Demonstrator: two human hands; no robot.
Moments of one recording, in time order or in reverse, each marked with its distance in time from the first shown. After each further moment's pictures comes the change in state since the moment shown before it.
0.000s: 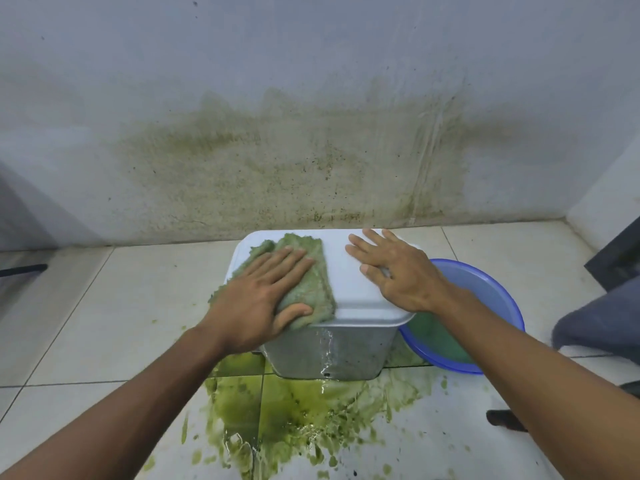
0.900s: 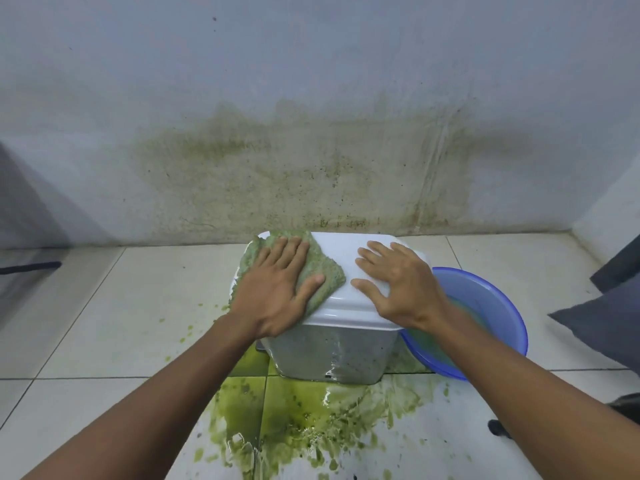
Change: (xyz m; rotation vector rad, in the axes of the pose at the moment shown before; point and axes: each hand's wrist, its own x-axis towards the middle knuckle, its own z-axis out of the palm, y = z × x) left_hand 0.021 0.018 -0.008 -0.128 -0.059 -0.313; right_hand -0.013 -0.012 0.019 -0.165 0.304 -0.100
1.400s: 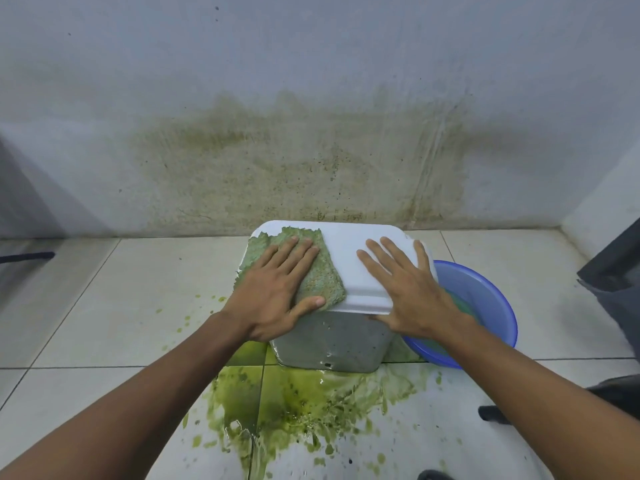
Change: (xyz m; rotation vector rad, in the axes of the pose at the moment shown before) left_hand -0.020 -0.009 0.006 0.117 0.023 0.243; right_hand -0.029 0.005 0.004 -0.361 -0.207 -0.059
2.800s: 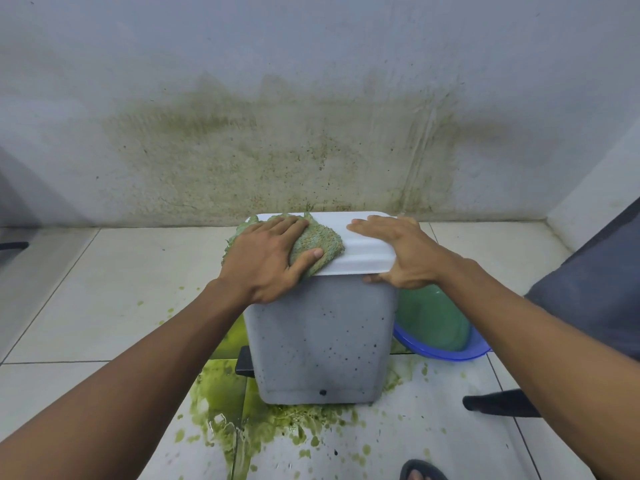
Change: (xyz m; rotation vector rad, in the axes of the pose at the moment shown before) left_hand 0.039 0.009 -0.018 -0.038 0.099 -0.155; right_hand 0.038 0.051 -0.024 0.462 -0.127 0.050
